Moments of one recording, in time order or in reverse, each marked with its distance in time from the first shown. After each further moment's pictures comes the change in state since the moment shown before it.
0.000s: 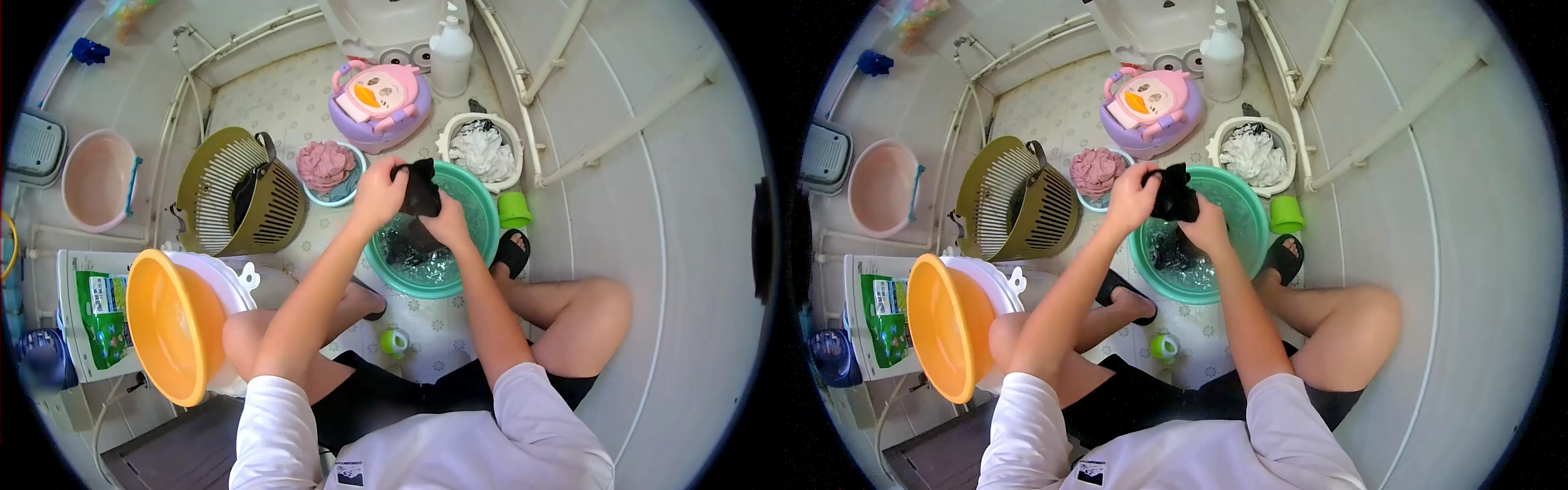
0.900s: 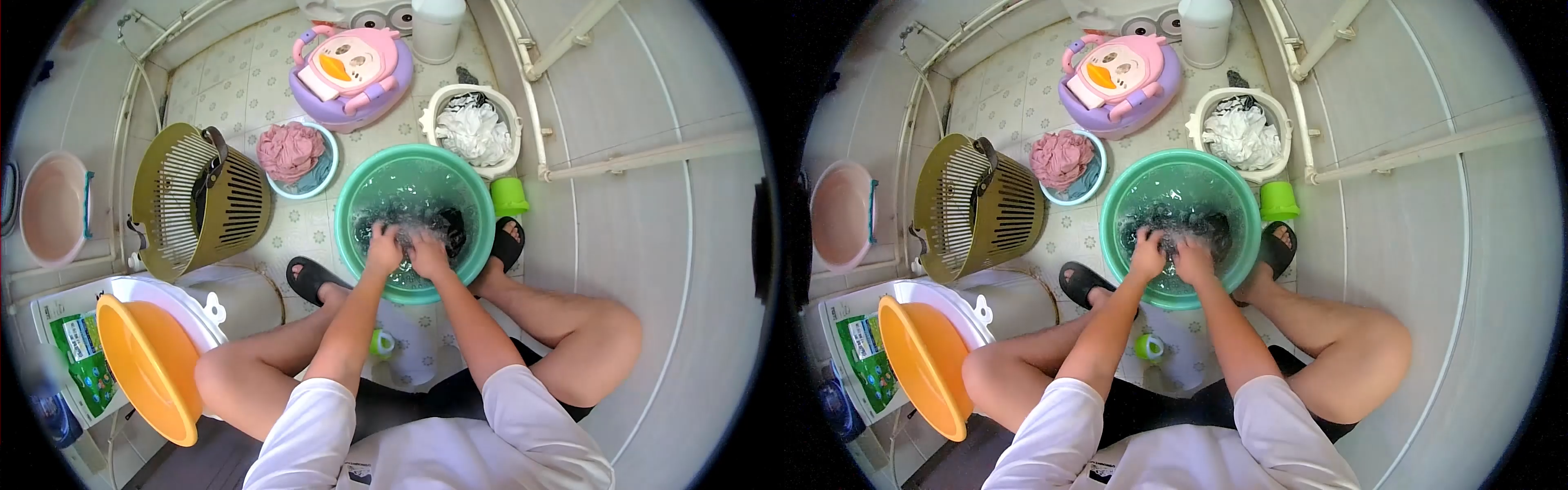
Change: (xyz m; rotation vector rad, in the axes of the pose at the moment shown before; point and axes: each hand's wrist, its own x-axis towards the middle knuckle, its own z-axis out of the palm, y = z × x) left_hand -0.128 -0.188 0.158 0.228 -0.371 -0.425; right_hand -0.062 0.161 0.076 -0.624 -0.344 0.077
